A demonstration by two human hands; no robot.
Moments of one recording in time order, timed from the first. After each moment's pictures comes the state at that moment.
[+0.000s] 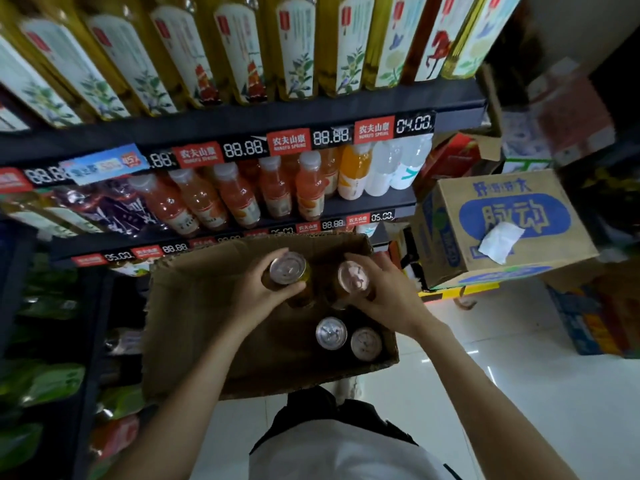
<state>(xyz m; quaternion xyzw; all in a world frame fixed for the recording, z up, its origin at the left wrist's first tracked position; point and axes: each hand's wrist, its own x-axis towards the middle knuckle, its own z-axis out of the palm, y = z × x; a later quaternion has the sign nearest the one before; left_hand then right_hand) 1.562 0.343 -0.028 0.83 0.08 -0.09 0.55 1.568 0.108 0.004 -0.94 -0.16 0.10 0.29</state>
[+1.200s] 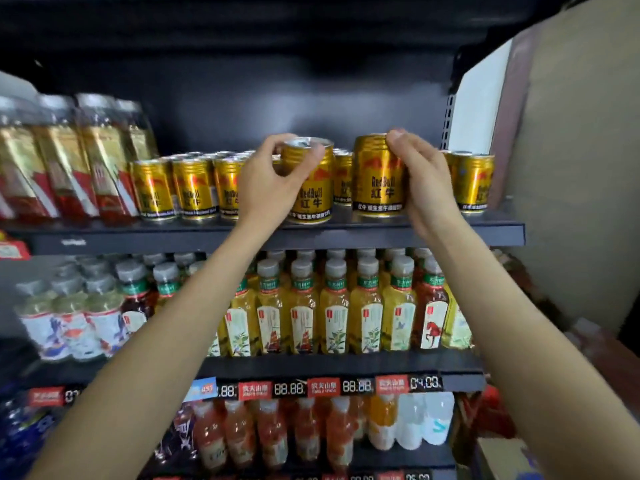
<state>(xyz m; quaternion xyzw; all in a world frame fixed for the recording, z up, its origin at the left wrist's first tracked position) 1.708 0.335 0.405 0.77 -0.08 0.46 0.44 1.728 0.151 0.413 -0.55 -0.25 -0.13 0.78</state>
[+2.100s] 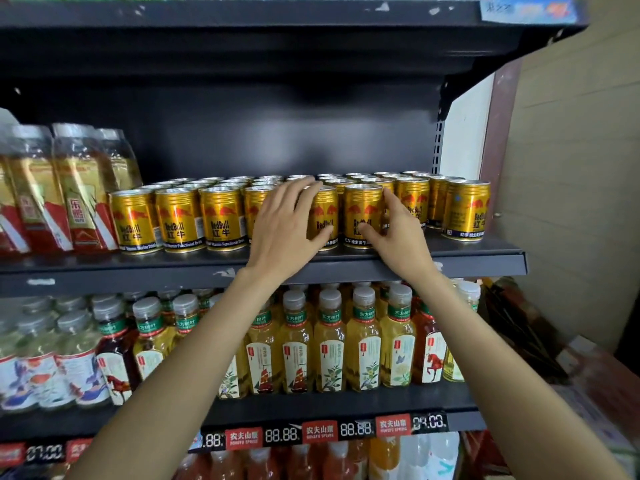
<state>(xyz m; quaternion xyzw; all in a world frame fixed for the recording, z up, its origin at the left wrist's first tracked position) 1.760 0.335 0.381 0.86 -0.12 0.49 0.01 1.796 0.154 0.367 -0.84 -0.20 -0.34 0.38</state>
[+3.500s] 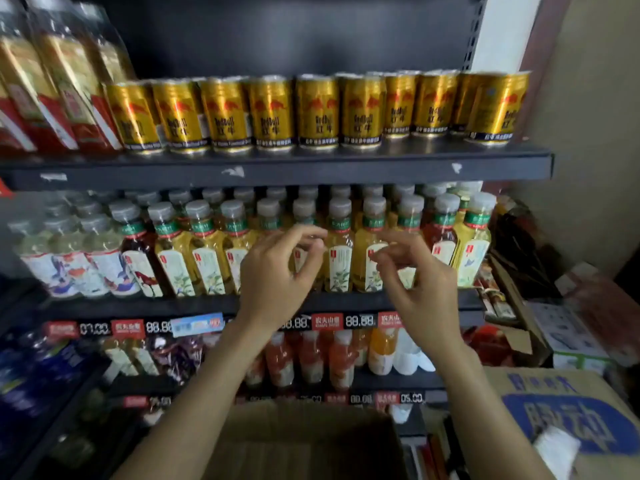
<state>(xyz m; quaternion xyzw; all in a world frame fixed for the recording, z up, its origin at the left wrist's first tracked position) 1.641 0.328 0.256 0.84 -0.15 0.44 0.29 1.663 0.142 0.235 -0.75 -0.30 -0.35 0.48</state>
